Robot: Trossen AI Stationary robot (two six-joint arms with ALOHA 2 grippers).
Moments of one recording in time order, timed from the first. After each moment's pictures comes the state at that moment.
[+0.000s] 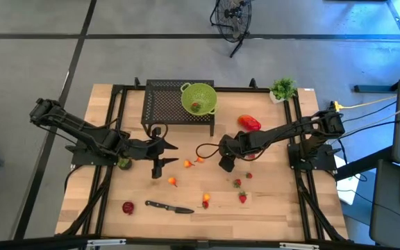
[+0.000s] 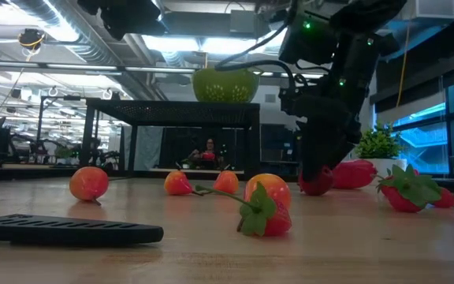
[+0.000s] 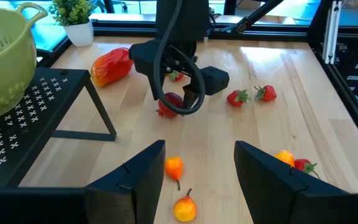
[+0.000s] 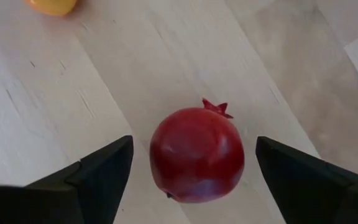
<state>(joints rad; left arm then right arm) -0.34 1.07 0.76 -0.18 -0.43 -0.23 0.10 1.71 0.95 -0.50 0.17 0.63</state>
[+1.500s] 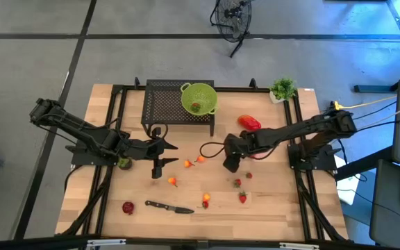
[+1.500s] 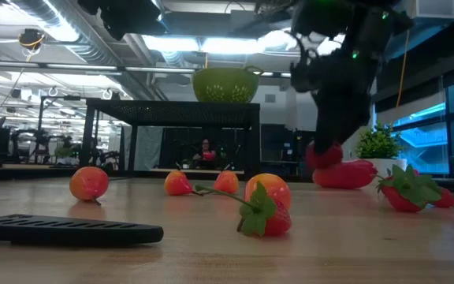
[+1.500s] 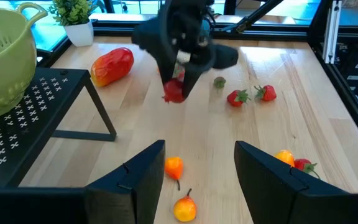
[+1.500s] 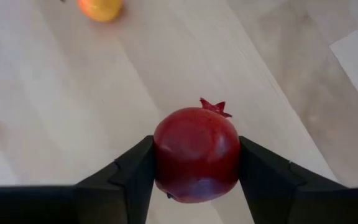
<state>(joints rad) -0.34 1.07 0.76 -0.18 -0.43 -0.22 0.13 1.58 0.95 -0.58 0.14 0.64</state>
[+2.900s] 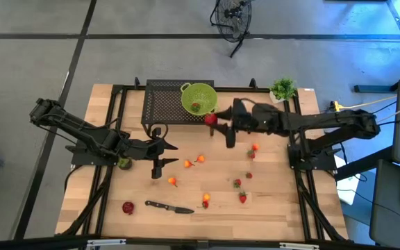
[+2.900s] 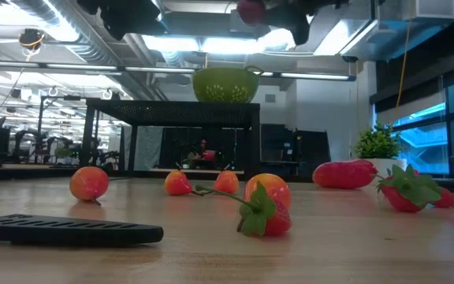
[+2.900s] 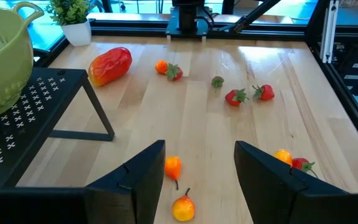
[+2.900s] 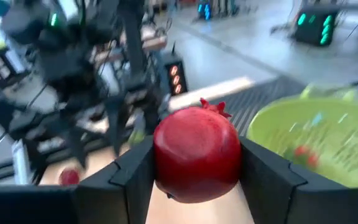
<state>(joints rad) -0.34 1.07 0.76 -0.18 -0.43 -0.22 -0.01 1.29 0.95 0.16 0.14 0.26</state>
